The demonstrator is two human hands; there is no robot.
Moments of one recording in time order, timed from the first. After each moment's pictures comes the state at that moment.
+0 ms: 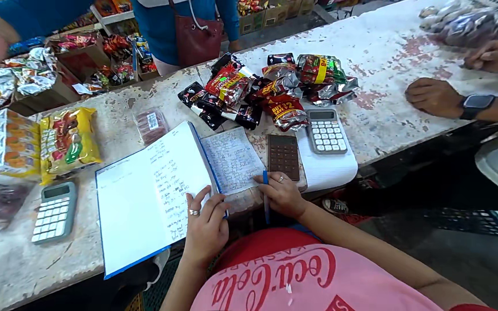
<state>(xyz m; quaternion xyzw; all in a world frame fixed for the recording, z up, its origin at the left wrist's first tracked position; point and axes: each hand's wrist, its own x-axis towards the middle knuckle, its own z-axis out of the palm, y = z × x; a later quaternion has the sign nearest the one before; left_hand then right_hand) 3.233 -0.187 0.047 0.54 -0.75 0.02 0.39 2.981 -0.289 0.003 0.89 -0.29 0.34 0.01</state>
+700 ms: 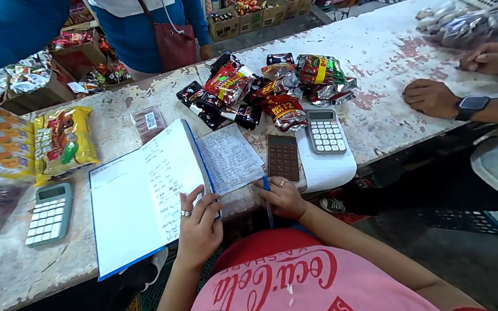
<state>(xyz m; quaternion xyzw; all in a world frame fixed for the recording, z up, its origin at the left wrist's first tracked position) 3.245 -0.187 0.056 0.54 -0.73 0.00 0.41 2.978 -0.287 0.000 0.90 -0.24 0.36 0.03</state>
